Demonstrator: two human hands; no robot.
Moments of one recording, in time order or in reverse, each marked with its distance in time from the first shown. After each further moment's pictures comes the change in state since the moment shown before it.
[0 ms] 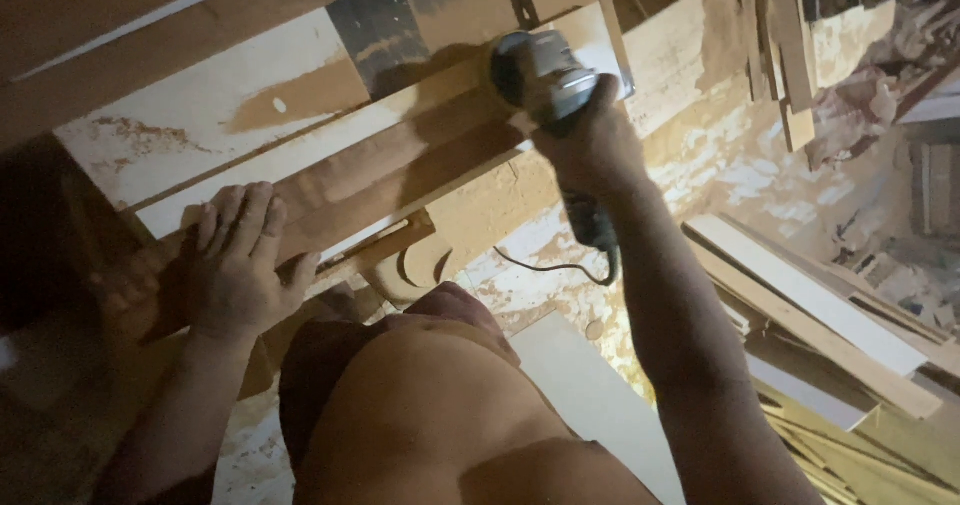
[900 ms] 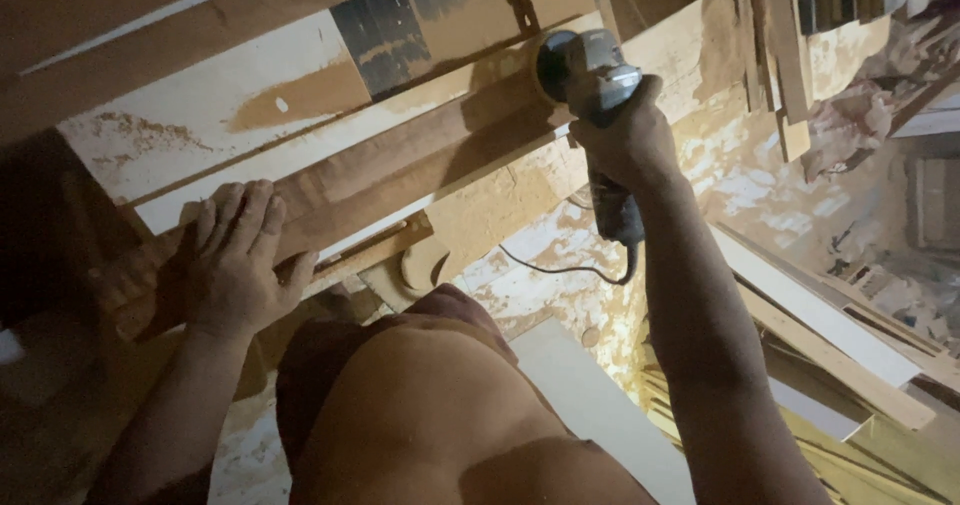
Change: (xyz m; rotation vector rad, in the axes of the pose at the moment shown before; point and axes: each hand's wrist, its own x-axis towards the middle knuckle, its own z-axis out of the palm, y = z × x) left_hand -0.006 -0.002 0.006 -0.046 0.014 0.001; right_hand 0.023 0.045 -0.014 -0.023 0.108 0.023
